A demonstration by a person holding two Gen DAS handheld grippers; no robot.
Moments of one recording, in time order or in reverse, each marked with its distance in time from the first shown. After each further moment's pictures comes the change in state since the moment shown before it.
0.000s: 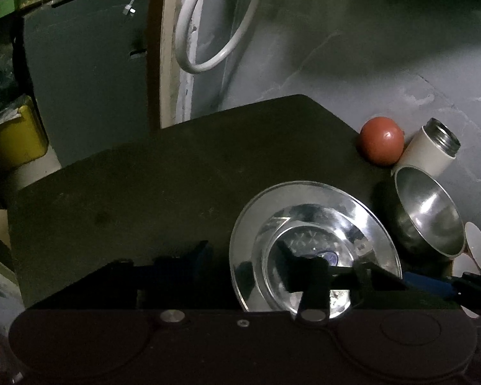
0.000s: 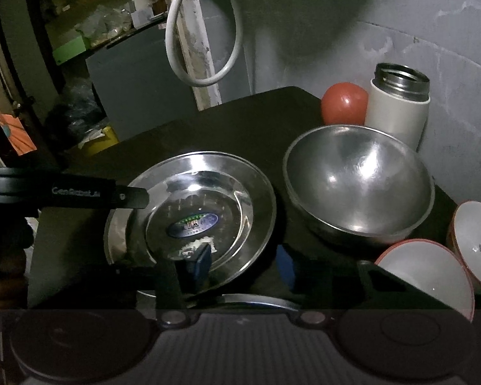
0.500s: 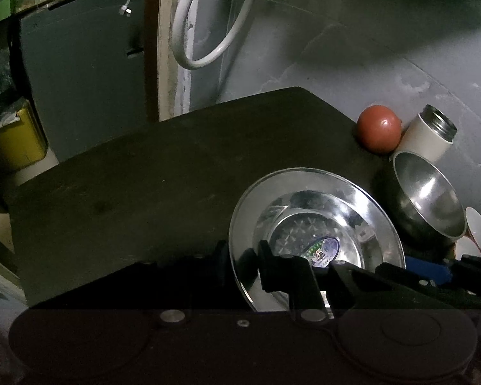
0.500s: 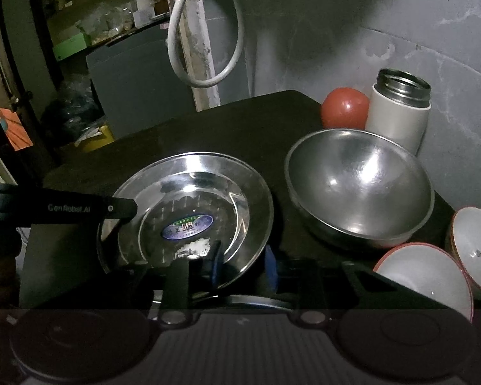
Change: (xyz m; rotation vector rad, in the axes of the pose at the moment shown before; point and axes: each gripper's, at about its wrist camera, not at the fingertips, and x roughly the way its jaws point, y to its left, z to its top) left arm -0.005 0.001 -0.012 0.035 -0.007 0.005; right arm 0.000 0.006 -0.003 -0.034 -0.022 -0.022
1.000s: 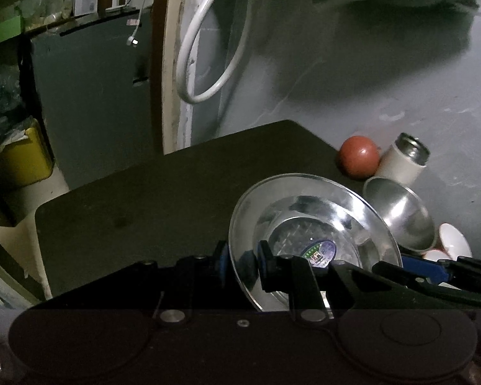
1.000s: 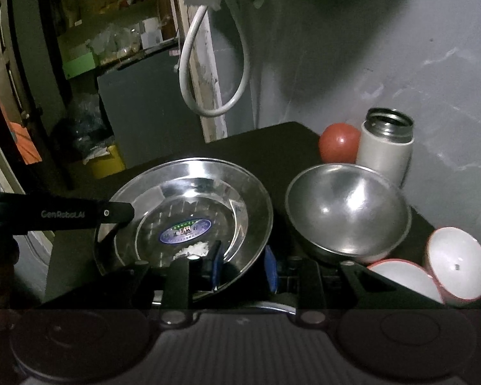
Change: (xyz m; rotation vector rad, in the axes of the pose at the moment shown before) left arm -0.050 -0.015 -0.002 -0.006 -0.100 0.000; right arm -0.045 0.001 0.004 -0.001 -0.089 0.013
